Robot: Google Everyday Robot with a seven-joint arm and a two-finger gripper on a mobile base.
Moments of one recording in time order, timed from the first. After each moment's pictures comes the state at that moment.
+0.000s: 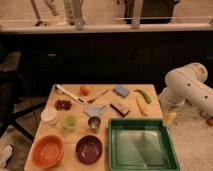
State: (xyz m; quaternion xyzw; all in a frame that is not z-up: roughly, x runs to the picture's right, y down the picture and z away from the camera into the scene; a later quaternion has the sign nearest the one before) arm 0.285 0.111 0.683 -0.28 0.02 0.02 0.96
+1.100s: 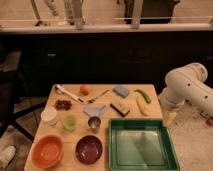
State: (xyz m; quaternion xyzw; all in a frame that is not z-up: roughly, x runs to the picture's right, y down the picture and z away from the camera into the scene) arm 0.285 0.111 0.683 -0.28 0.02 0.02 0.96
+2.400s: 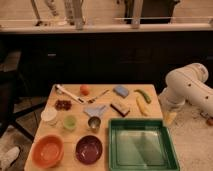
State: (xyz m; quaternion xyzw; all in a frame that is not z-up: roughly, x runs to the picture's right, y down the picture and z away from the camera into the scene) arm 0.283 0.110 0.682 -0.28 0.01 0.01 0.96
